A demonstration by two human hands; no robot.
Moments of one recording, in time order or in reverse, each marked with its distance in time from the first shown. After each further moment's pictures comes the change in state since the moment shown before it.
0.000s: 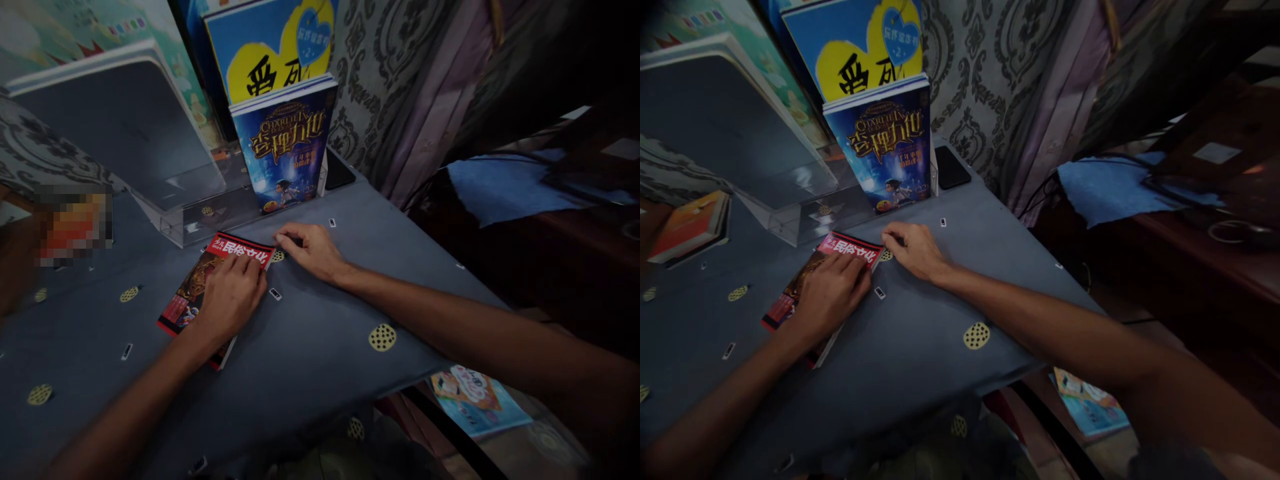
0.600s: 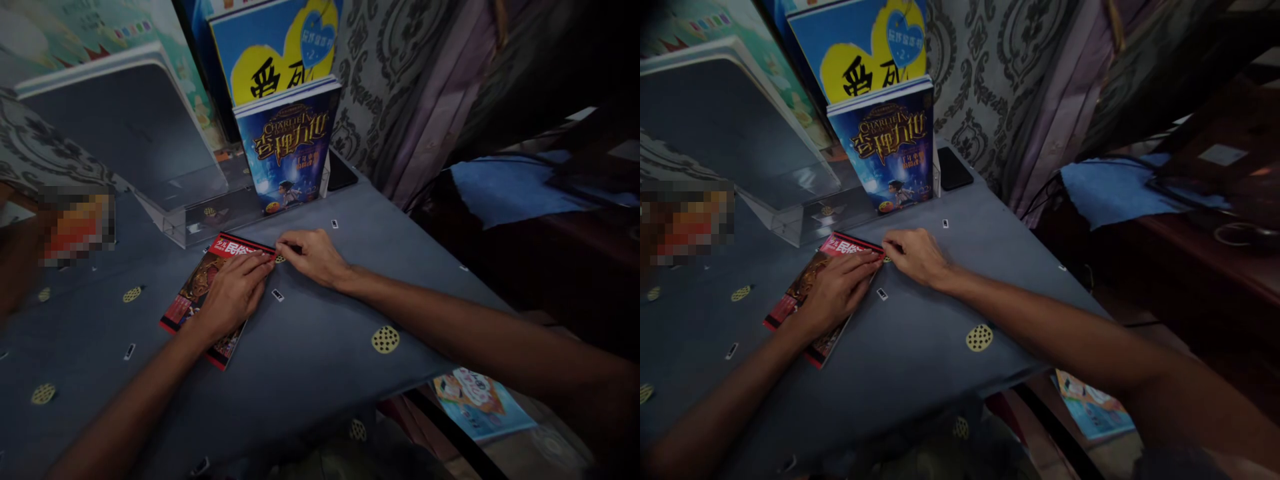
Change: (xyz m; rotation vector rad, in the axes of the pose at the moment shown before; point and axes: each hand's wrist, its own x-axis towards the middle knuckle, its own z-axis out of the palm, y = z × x) left_hand -0.004 -0.024 0.033 -0.409 0.327 0.298; right_hand -0.002 -0.004 0.001 -0.162 -0.084 -0.017
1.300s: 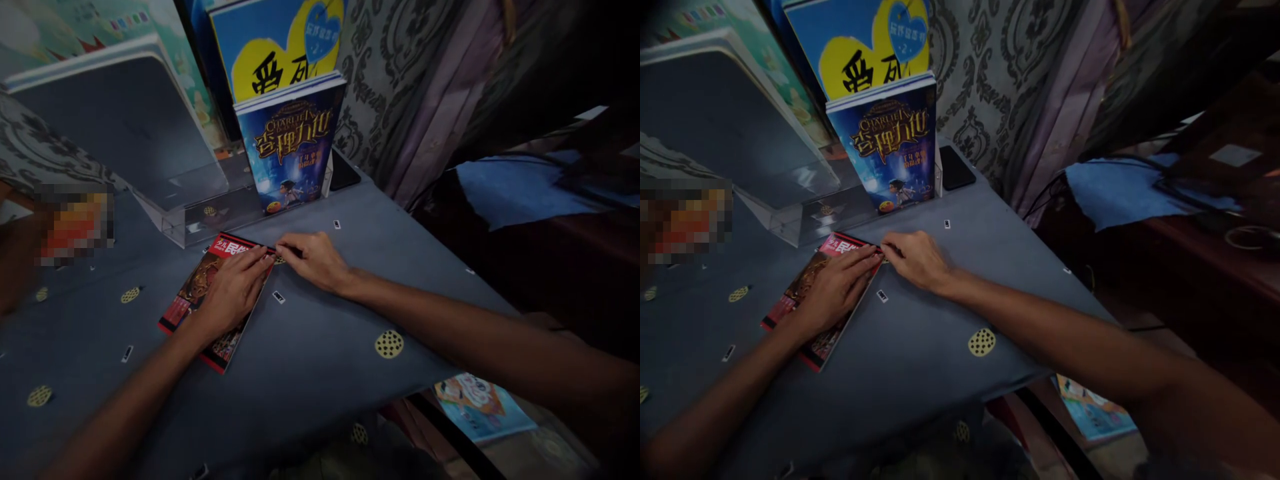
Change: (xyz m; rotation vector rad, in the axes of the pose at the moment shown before) left_hand -0.001 -0.007 0.004 -0.139 -0.107 -0.166; right_hand -0.002 -0.004 0.000 0.030 -0.018 0.023
